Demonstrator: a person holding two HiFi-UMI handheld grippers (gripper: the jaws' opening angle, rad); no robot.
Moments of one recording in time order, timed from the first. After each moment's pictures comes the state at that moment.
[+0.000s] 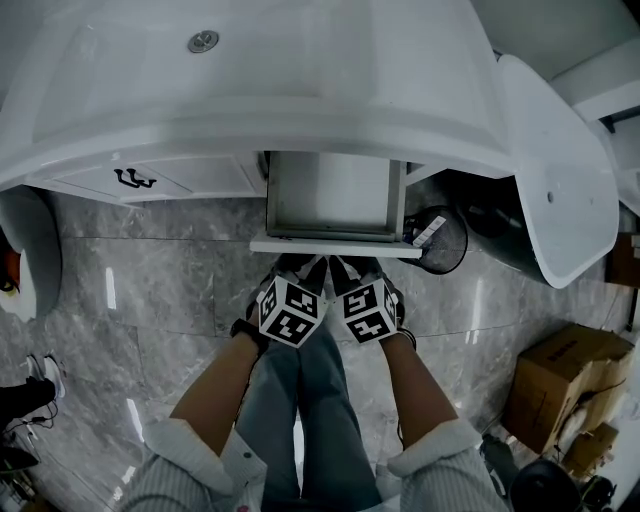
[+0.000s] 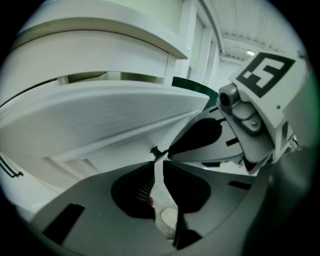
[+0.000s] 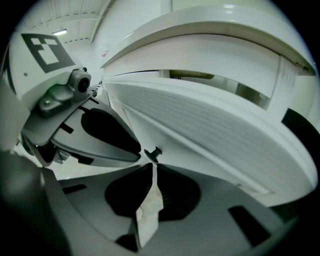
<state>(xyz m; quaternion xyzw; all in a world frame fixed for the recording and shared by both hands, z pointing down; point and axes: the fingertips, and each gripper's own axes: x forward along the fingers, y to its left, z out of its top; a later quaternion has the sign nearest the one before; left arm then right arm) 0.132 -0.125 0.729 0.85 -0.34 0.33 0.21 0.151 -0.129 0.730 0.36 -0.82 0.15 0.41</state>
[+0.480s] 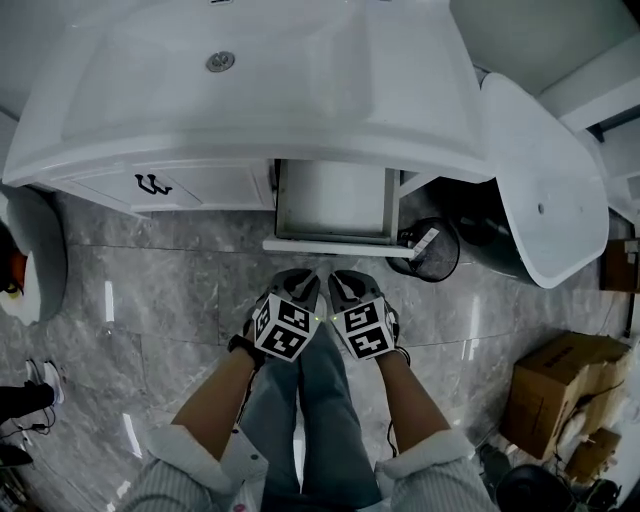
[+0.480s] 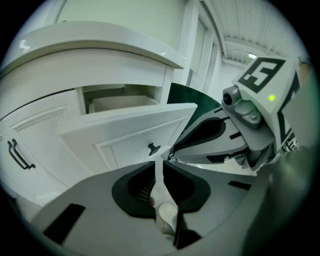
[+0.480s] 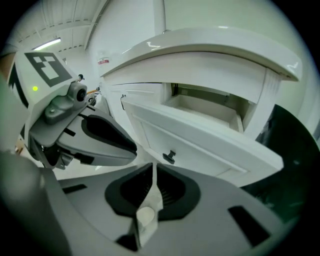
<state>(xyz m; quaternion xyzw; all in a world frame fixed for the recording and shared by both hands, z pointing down) 0.109 -0.093 0.701 0.85 -0.35 0.33 0.22 0.140 -0.096 0.697 0.38 -0.82 0.18 0.39</state>
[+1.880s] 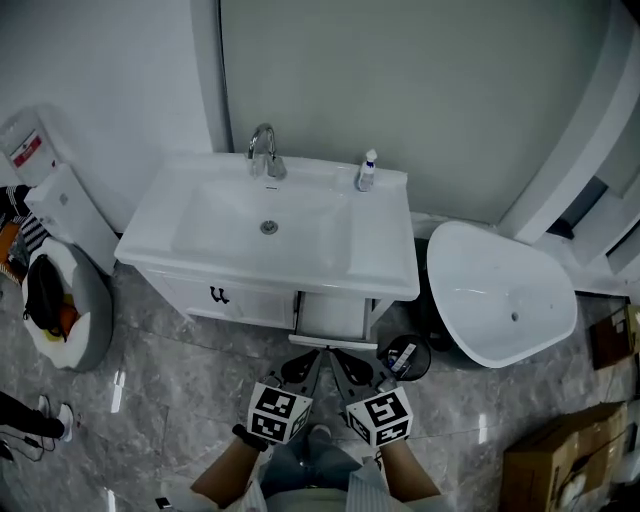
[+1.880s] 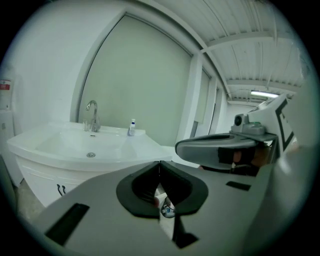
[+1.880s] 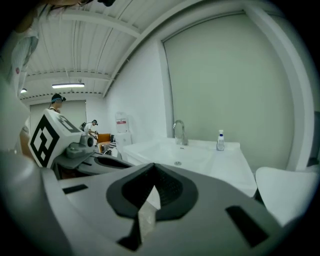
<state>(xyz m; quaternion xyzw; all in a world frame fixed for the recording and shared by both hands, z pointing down) 0.085 -0.044 0.327 0.86 -0.46 0.11 0.17 0.110 -0.042 0.300 0.39 -0.91 0.09 0.13</state>
